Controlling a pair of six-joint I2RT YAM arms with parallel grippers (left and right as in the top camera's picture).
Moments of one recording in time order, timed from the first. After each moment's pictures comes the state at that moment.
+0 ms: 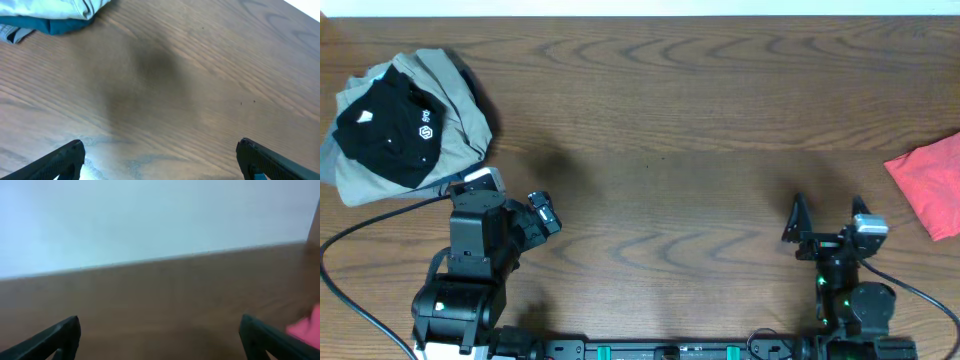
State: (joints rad) left arm -0.12 0.72 0.76 -0.83 -0.06 -0.53; right arm -0.03 0.01 0.02 -0.05 -0.03 0.15
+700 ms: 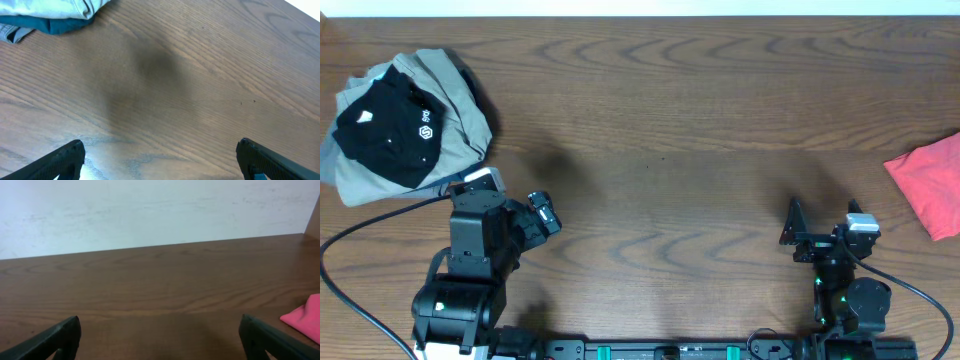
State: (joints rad) left arm -0.12 0.72 0.76 -0.83 -0.06 -0.53; right arm -0.03 0.02 0.01 -0.07 -0.03 0.11
